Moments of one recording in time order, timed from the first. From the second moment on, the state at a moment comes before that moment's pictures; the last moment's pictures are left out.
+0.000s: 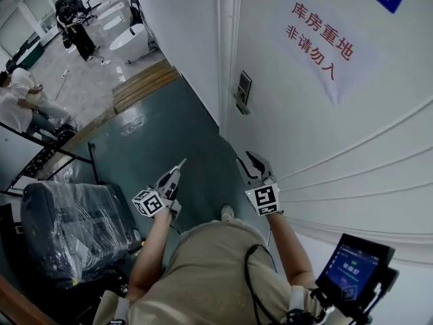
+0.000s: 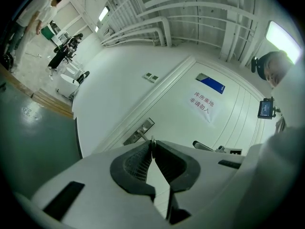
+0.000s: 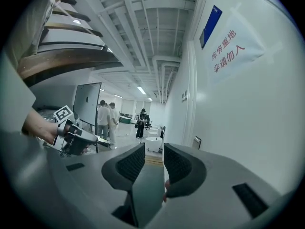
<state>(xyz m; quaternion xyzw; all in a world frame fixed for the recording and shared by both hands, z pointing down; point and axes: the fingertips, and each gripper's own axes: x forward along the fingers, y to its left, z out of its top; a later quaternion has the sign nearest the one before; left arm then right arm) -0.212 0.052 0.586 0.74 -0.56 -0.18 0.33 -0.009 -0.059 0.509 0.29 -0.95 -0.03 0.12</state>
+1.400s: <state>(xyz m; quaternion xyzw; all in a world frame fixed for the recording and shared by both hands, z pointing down) -0.177 -0.055 0.614 0.74 -0.50 -0.22 0.39 0.029 -0.136 0.521 0.34 -0.93 -0.02 0.12</state>
